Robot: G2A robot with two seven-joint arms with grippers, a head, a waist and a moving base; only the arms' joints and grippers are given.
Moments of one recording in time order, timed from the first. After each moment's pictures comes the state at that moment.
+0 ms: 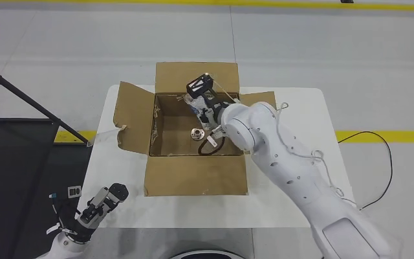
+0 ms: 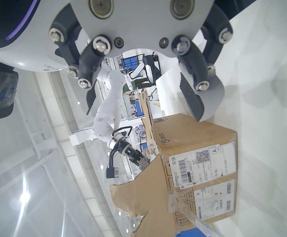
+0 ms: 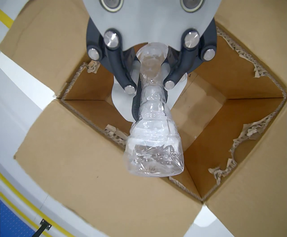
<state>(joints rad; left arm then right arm) 2.01 -1.18 -1.85 -1.79 -0.53 -0.70 -0.75 -0.49 -1.42 0.75 -1.39 -0.99 0.05 1.01</state>
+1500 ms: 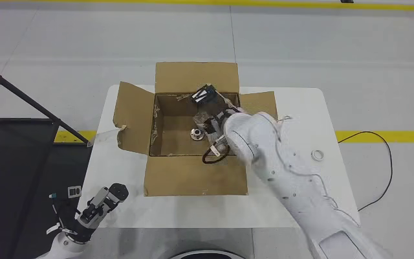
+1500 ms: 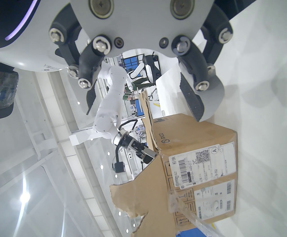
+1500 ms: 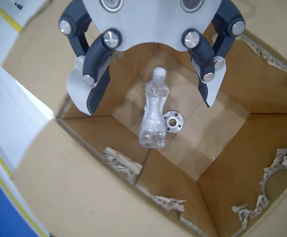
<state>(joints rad) 2.01 -1.18 -1.85 -1.79 -0.53 -0.70 -0.75 -0.67 -1.41 0.91 -1.64 -1.28 0.03 1.16</state>
